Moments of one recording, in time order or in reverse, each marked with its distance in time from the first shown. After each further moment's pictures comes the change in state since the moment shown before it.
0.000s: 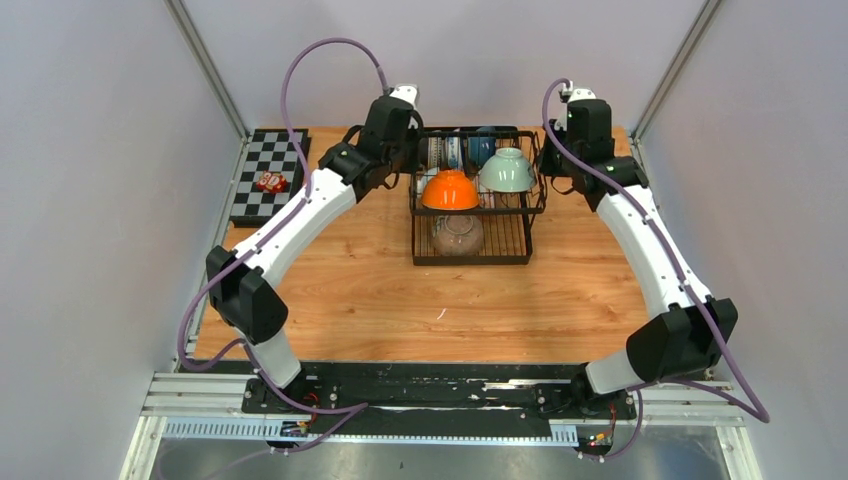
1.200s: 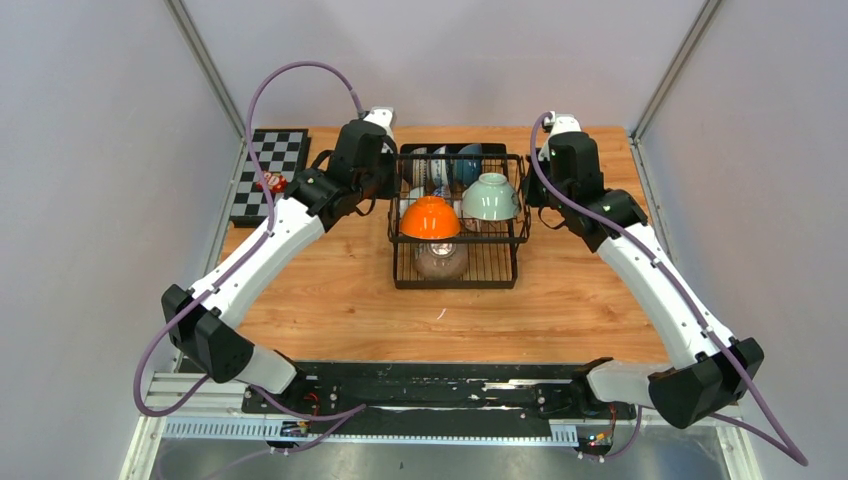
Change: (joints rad) left arm 0.002 -0.262 -0.246 -0.049 0.026 -0.018; right arm 0.186 -0.209 -0.174 -0.026 0.100 0.043
